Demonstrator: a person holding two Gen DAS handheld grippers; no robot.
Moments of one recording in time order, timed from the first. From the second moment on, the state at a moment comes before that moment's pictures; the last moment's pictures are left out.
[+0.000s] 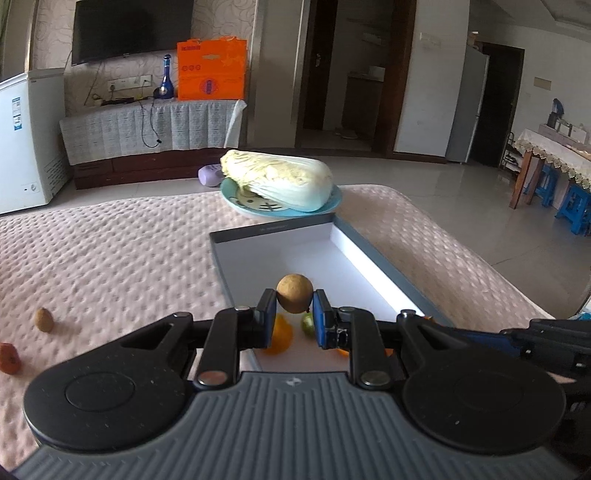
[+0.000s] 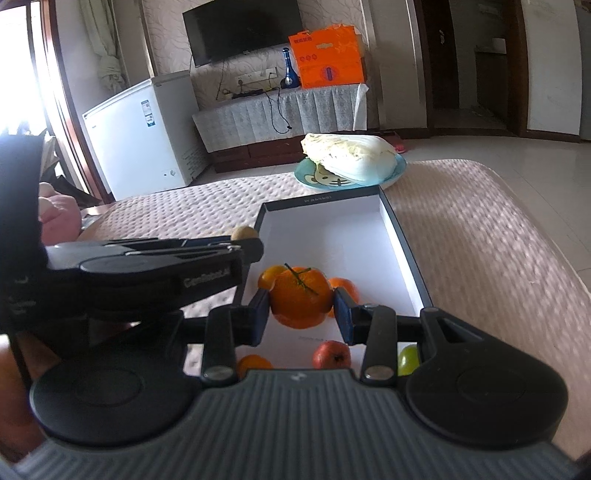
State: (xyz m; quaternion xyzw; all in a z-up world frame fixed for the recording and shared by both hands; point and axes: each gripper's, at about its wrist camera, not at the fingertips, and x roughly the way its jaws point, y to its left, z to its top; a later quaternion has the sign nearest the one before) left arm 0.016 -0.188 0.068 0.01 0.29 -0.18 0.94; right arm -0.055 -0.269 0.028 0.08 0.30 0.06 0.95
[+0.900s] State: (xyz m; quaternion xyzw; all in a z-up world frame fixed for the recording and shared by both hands) left arm 0.035 -0.210 0.052 0.00 0.31 -0.21 0.93; right arm -0.045 -0.278 0.018 0.09 0.31 0.04 0.95
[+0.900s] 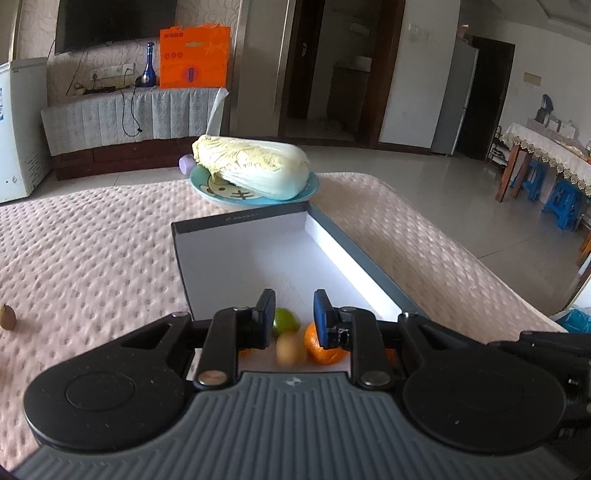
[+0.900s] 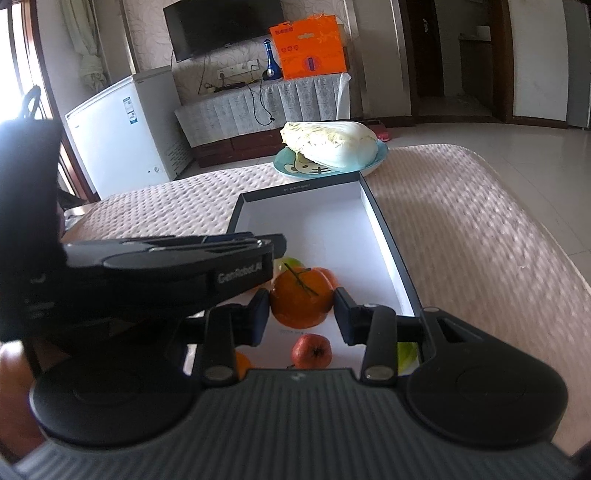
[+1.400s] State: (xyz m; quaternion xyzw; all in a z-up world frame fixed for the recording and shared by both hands) left arm 0.024 -0.168 0.076 -0.02 0.28 -0.20 0.94; right arm -0.026 -0.270 0.014 0.08 0.31 0.01 0.95
